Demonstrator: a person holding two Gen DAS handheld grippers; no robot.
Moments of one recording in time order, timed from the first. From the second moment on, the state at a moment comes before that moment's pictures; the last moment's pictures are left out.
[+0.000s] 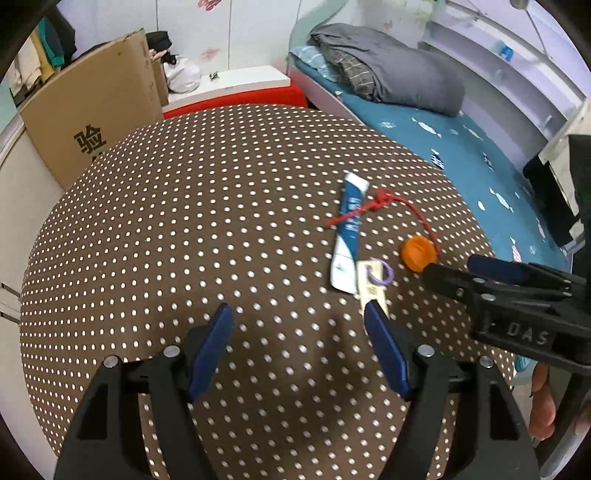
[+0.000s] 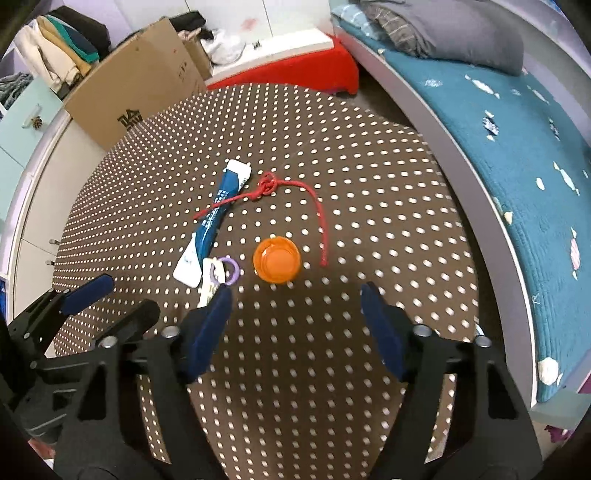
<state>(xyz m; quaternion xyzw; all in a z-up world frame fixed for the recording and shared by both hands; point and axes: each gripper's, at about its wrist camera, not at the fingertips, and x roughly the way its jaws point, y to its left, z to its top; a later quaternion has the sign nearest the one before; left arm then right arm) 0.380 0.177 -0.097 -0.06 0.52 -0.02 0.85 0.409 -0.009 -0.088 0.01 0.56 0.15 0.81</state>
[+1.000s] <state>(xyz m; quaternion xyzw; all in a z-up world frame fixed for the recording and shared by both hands) 0.390 0.147 -0.077 -0.03 0.47 -0.02 0.88 0.383 -0.087 -0.053 0.08 0.53 0.14 0.83</state>
